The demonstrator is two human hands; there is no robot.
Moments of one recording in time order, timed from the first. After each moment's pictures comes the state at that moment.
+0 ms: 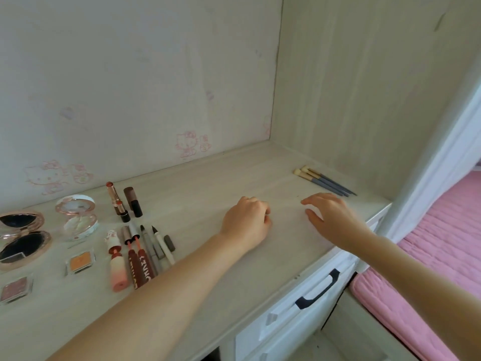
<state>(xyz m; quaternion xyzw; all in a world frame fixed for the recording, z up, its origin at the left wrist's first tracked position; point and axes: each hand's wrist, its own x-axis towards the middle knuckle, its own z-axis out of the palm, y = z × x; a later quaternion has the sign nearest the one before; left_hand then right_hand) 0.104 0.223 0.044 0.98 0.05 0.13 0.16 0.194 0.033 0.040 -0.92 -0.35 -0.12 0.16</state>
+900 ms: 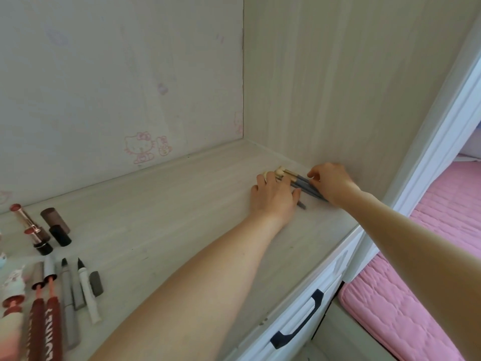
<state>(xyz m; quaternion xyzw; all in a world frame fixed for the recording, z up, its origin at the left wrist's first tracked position) 0.258 0.147 0.026 0.98 0.07 0.14 0.13 0.347 0.018 0.046 -0.97 -0.17 -0.06 0.17</state>
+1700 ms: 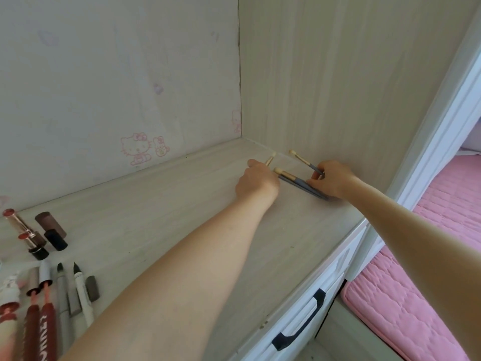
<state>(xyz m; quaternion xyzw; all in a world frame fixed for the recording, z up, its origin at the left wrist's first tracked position) 0.278 0.164 0.054 0.91 0.28 0.10 0.29 0.354 0.013 0.048 -0.96 -0.13 0.01 0.23</state>
